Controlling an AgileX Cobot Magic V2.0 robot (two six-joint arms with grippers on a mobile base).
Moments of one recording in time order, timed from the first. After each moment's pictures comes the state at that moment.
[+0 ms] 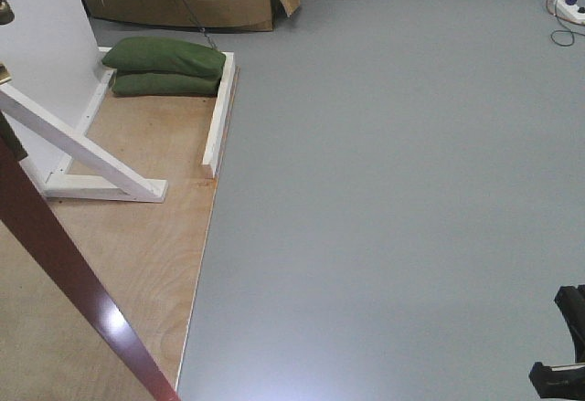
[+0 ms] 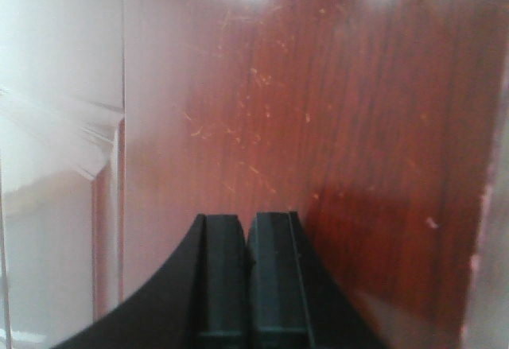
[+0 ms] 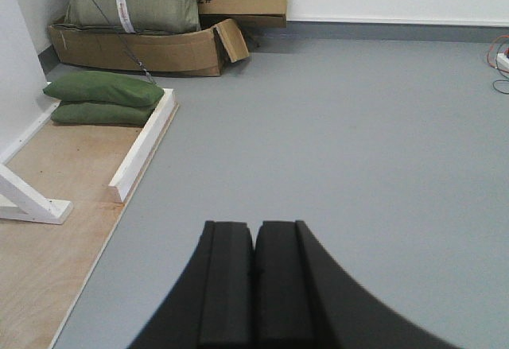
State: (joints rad) left arm -0.06 0.70 -0.77 -1.31 -0.07 1.19; right arm 0.05 -0.01 0.03 0.07 0.38 -0.06
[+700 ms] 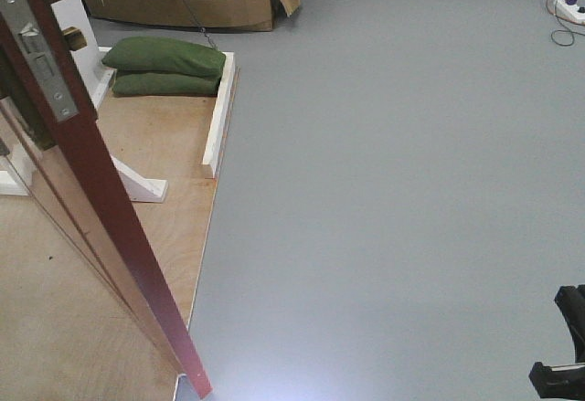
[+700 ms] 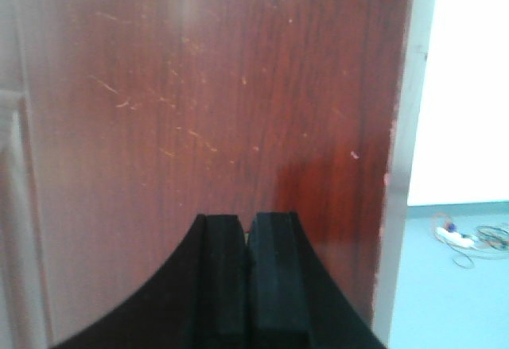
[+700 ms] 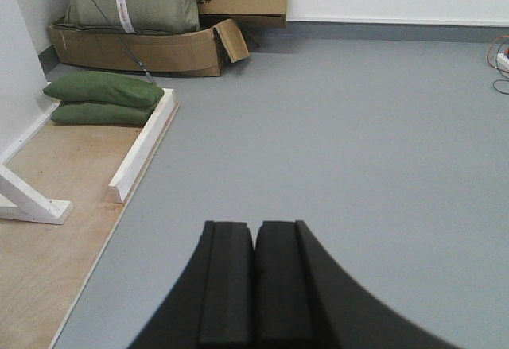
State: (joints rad) left arm -0.18 0.81 -0.85 -1.30 0.05 1.19; right arm 0.05 -0.01 0.03 0.07 0.38 -0.06
